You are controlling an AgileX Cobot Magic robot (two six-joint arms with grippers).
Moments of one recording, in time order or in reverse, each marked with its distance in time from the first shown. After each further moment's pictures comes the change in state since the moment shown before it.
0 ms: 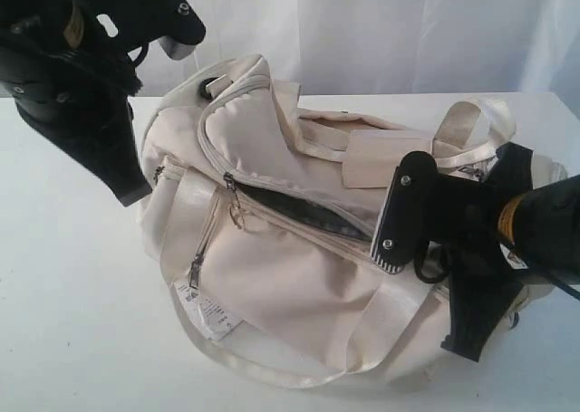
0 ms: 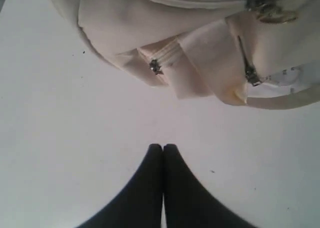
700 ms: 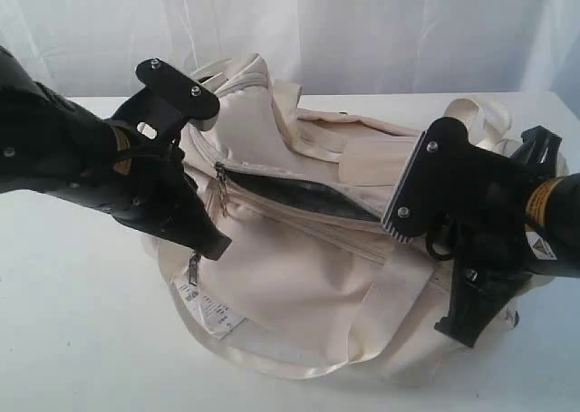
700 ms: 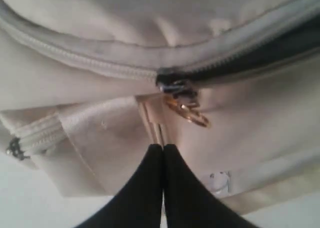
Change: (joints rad) left arm 0.077 -0.001 0.408 -0.156 -0.704 -0.236; right arm 0.000 -0.088 0.000 0.025 -0.021 0.082
